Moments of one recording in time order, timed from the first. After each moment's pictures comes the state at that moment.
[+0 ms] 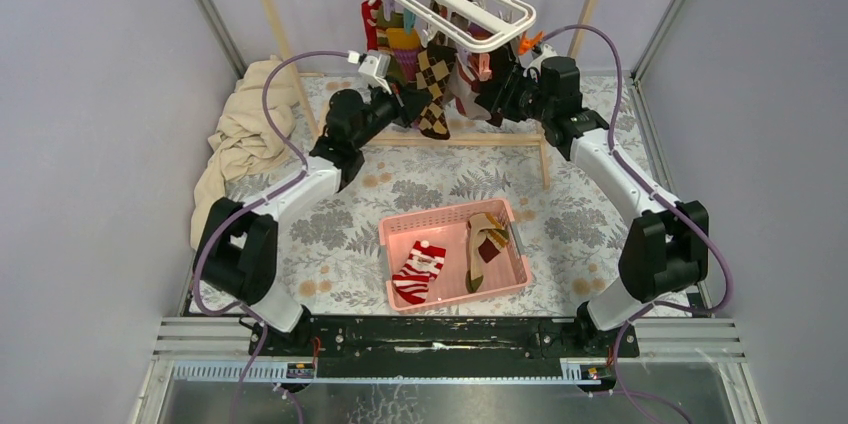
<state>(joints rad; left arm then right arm) -0.40 1.60 1.08 0.61 0.33 -0.47 0.29 1.59 1.33 -0.11 -0.32 0.62</state>
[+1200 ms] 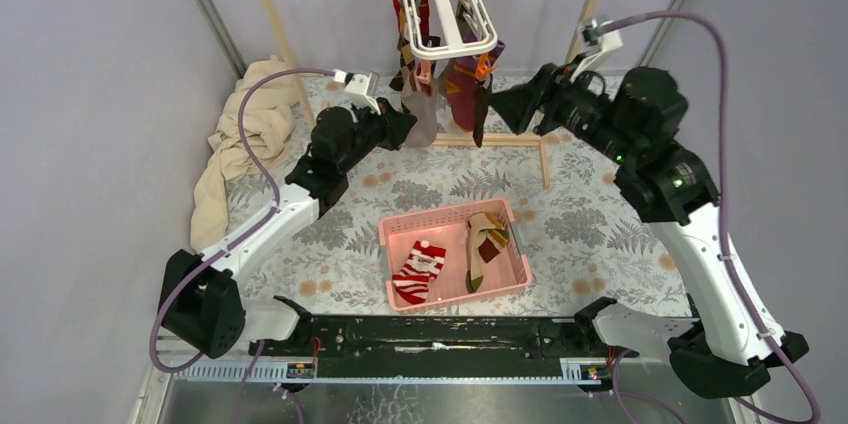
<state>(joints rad) -0.47 1.32 0.96 0.28 0.17 -0.38 0.51 1.11 1.53 -0.50 -0.24 0.40</state>
